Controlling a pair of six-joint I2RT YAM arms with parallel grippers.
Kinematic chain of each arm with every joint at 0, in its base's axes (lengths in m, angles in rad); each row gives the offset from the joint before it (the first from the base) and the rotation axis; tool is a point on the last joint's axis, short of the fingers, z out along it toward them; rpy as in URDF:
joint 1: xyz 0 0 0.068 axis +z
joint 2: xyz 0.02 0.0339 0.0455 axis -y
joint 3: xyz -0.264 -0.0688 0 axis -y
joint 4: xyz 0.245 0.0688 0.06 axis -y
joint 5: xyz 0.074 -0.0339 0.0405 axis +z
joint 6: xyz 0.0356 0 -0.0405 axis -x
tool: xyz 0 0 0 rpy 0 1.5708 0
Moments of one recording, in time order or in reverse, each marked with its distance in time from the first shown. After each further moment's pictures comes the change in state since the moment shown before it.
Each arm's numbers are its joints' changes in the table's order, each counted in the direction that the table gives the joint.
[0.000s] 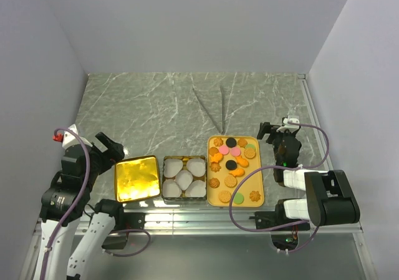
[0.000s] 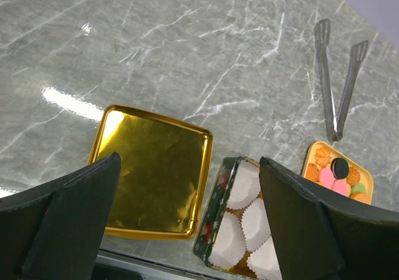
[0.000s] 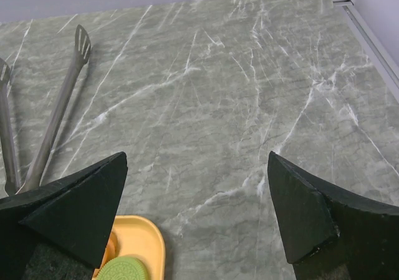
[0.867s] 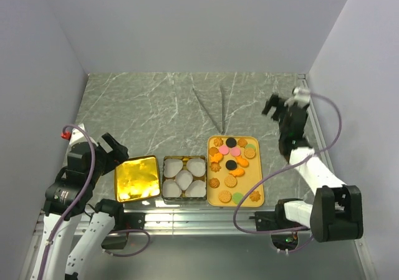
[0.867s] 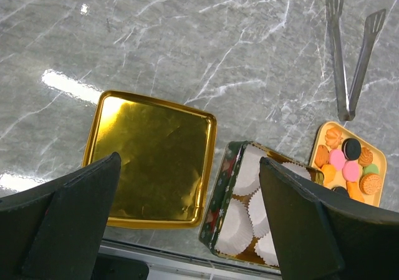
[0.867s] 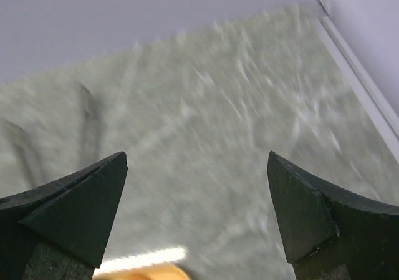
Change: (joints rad) left arm -0.029 -0.027 -0.030 -0.013 -0.024 -0.006; right arm 0.005 0.137 0.372 -0.597 -0.103 -0.110
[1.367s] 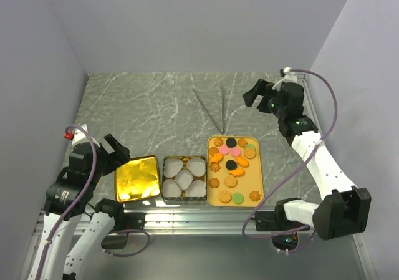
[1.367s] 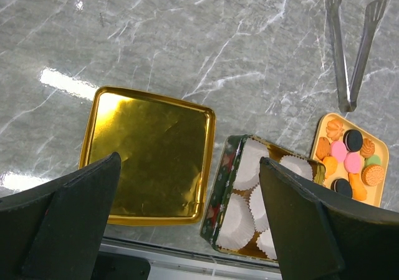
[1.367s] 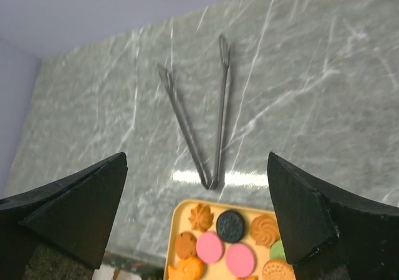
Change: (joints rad) left arm -0.032 0.000 -0.012 0.000 0.000 0.001; right arm 0.066 -0.031 0.446 -0.574 0.351 -0.256
